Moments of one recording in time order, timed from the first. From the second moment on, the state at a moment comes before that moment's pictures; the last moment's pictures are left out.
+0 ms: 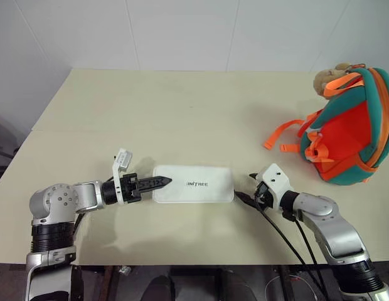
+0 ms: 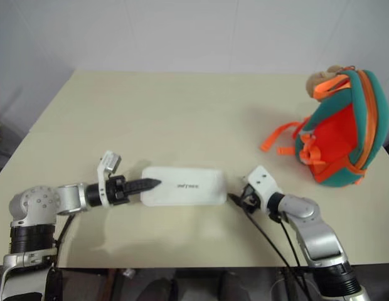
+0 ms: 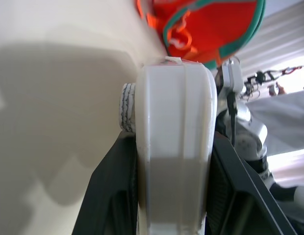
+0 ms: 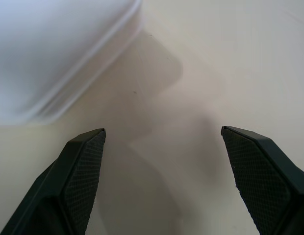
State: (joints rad) left arm -0.54 0.52 0.34 0.09 -0.93 1.41 -0.68; right arm -0.23 -0.58 0.04 -0.26 0.15 0.53 0.66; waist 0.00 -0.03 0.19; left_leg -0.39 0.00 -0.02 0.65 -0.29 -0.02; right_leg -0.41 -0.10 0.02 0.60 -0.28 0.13
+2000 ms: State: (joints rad) left arm -0.55 0.46 0.54 0.06 -1.10 1.50 -0.45; right arm -1.01 -0.41 -0.28 0.95 0.07 -0.11 0.02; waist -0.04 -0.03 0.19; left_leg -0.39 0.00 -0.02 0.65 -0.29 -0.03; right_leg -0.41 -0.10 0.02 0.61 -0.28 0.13
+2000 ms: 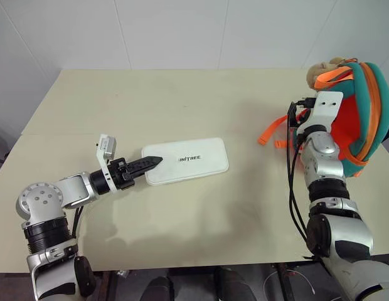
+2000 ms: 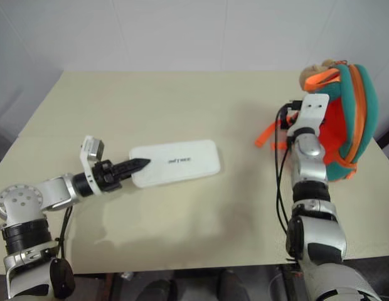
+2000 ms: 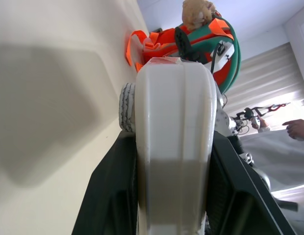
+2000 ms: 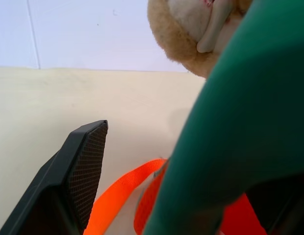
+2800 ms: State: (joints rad) left arm -0.54 0.53 0.51 0.10 -1.10 1.46 -0.48; right arm -1.09 -0.41 -0.26 1.04 0.12 -0.12 0.17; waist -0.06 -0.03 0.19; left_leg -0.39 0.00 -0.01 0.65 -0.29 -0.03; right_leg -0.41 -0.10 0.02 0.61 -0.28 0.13
